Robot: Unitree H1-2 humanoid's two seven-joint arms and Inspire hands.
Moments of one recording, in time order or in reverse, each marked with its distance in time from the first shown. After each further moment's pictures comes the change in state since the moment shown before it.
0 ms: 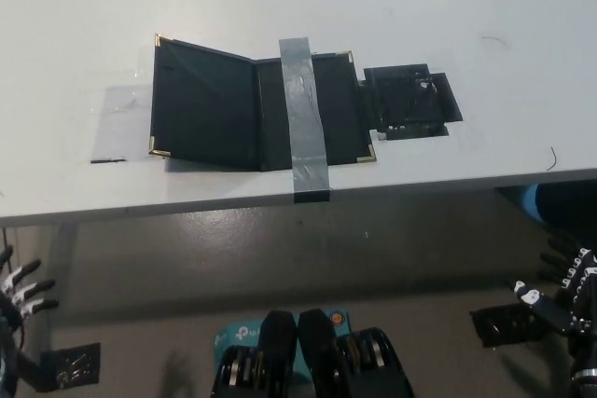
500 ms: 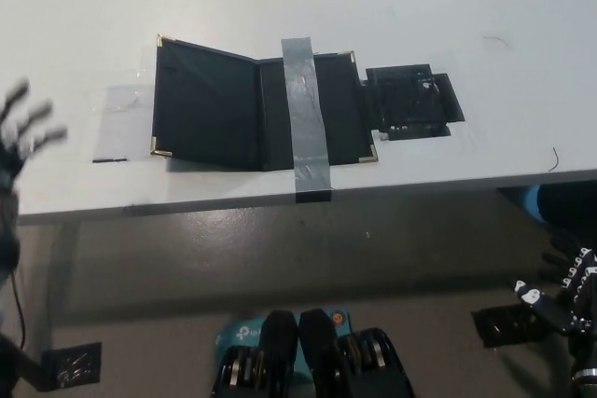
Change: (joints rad) left_arm -0.322 0.001 -0.038 -0.411 -0.160 0.236 0.029; right_arm 0.000 -0.001 -0.001 0.000 0.002 0.000 -0.001
